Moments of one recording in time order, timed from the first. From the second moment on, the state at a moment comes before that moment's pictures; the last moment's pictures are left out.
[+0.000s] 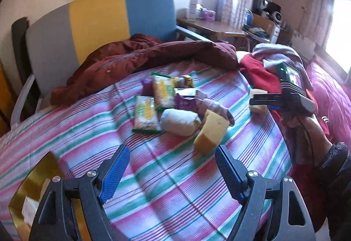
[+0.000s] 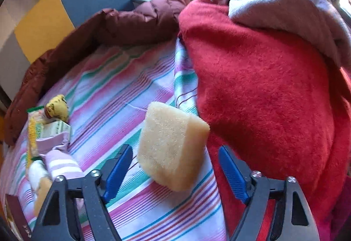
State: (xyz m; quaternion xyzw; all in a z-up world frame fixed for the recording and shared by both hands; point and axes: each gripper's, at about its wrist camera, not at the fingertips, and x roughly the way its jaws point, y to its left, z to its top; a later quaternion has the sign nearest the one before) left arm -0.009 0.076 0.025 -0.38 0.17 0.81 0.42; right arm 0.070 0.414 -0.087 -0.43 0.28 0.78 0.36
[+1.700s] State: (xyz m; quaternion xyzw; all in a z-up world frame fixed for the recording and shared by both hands) left arm -0.004 0.144 -0.007 -0.39 0.19 0.77 0.47; right arm 0.046 0.363 -0.034 -0.34 0.23 0.90 0.15
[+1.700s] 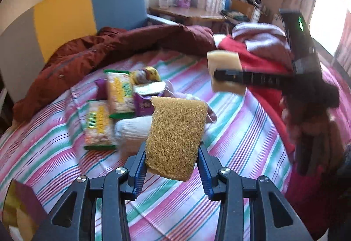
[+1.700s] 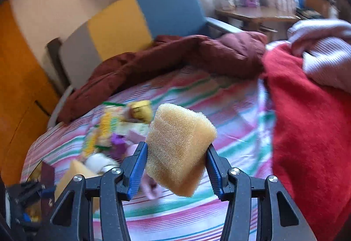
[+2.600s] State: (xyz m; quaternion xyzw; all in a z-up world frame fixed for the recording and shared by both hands) left arm -0.015 -0.070 0.055 -0.38 0.05 0.88 0.28; right arm 0.016 0.198 -0.007 -0.37 0.14 0.92 -0.06
